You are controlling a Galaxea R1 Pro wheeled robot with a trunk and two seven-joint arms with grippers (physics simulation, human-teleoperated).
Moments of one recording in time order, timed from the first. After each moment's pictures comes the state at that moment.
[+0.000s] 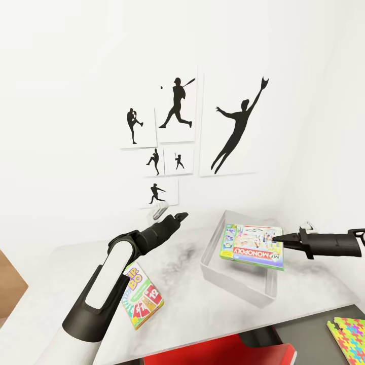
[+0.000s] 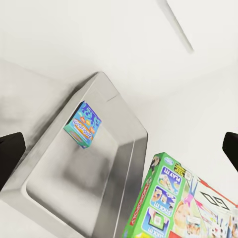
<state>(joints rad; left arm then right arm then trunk) -0.58 -0.08 -0.37 -1.60 1.30 0.53 0.64 -0.78 -0.96 0.63 -1.21 -1.73 1.05 0.36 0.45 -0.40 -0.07</state>
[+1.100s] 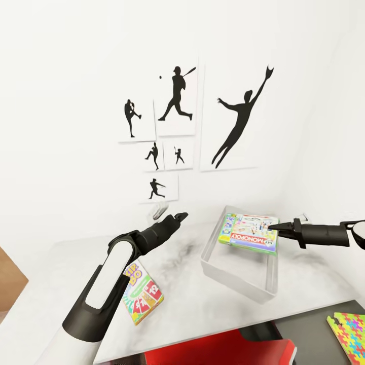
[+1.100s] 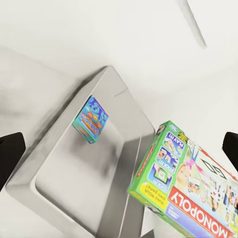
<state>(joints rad) -0.58 -0.08 -0.37 -1.60 1.30 0.53 0.64 -0.88 -0.87 0.63 -1.06 -1.73 1.05 0.33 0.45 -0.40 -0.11</state>
